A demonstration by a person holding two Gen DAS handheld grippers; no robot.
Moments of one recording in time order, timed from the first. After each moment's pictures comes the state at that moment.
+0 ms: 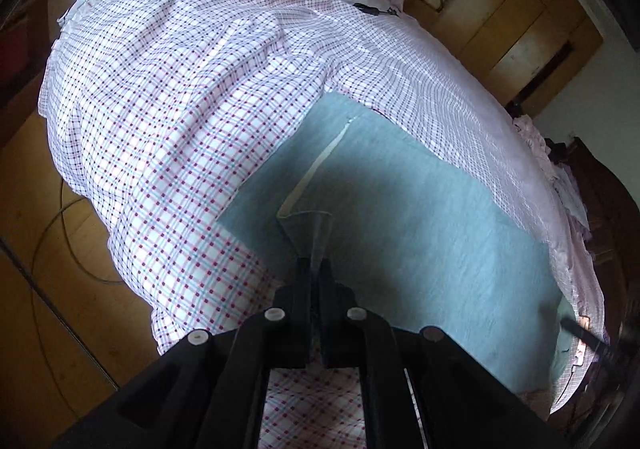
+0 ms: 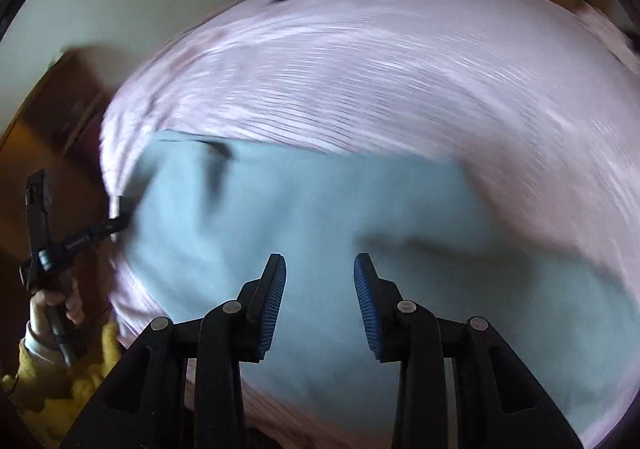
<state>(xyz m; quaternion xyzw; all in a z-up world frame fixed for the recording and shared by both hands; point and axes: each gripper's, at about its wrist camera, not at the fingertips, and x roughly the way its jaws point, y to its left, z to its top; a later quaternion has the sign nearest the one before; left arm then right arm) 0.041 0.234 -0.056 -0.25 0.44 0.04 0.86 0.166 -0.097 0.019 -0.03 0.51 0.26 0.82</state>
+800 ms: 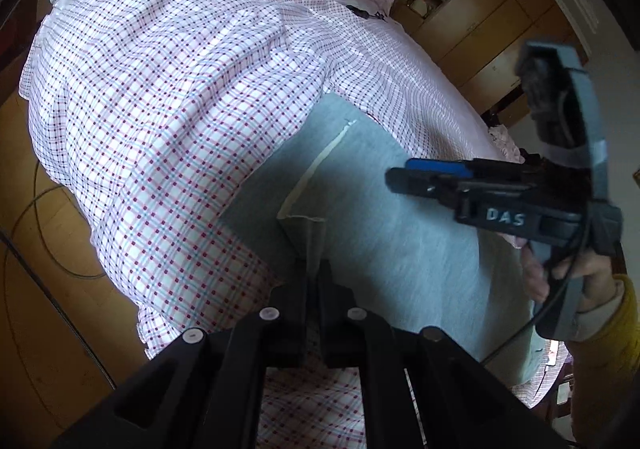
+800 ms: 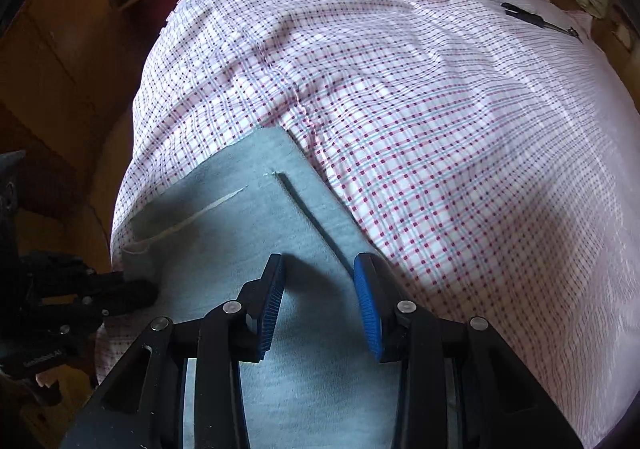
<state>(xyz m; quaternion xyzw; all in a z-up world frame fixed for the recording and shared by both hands) 0.026 0.264 -0.072 -0.30 0.43 -0.01 0.85 0.217 0.143 -0.024 -0.25 0.50 0.41 0.72</state>
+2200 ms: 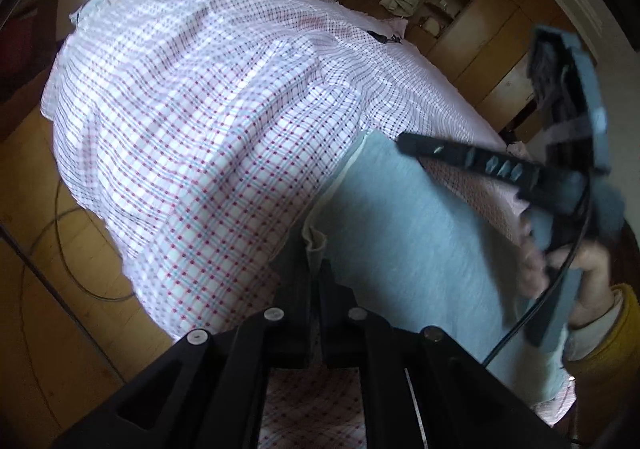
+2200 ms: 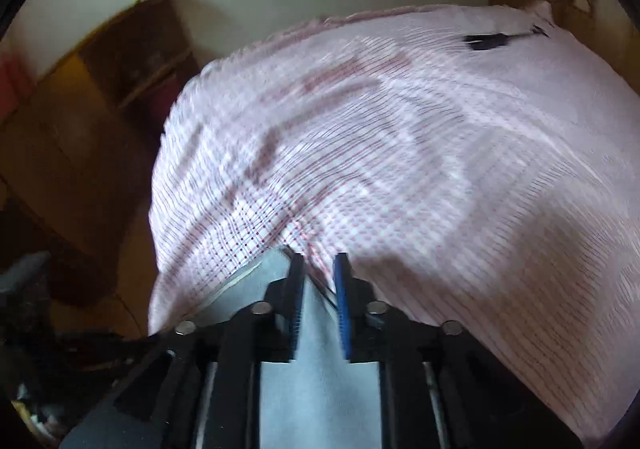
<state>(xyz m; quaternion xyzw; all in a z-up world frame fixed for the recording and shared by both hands) 0.028 0.288 -0.079 -0.27 0.40 0.05 0.88 0.236 0.128 0.013 -0.08 0.44 0.42 0.79</state>
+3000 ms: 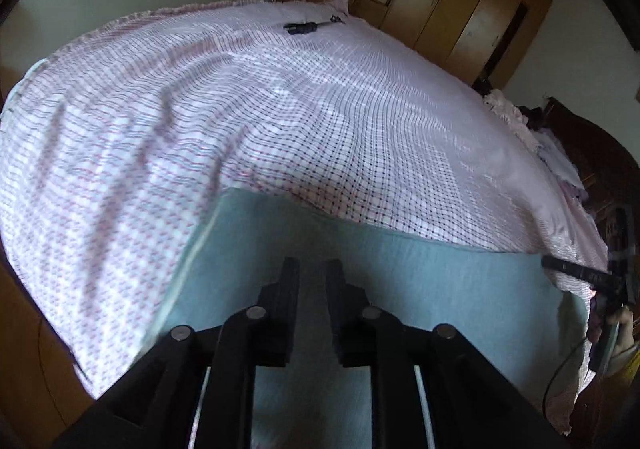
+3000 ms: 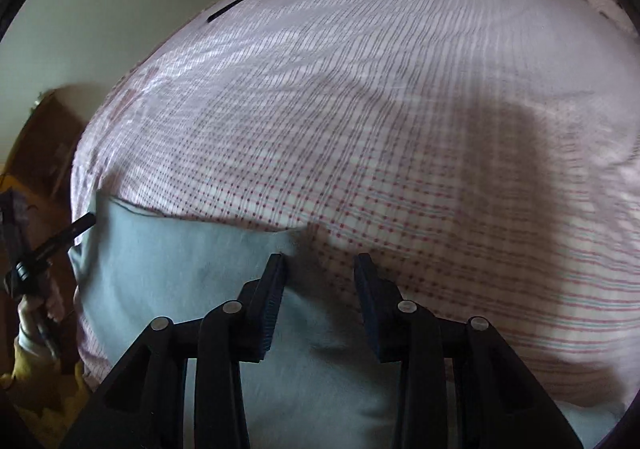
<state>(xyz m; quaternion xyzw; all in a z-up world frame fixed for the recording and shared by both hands) 0.111 0.210 -0.032 -0.16 0.41 -0.01 0.90 0.260 -0.195 -0.044 0.06 0.53 0.25 0.81</state>
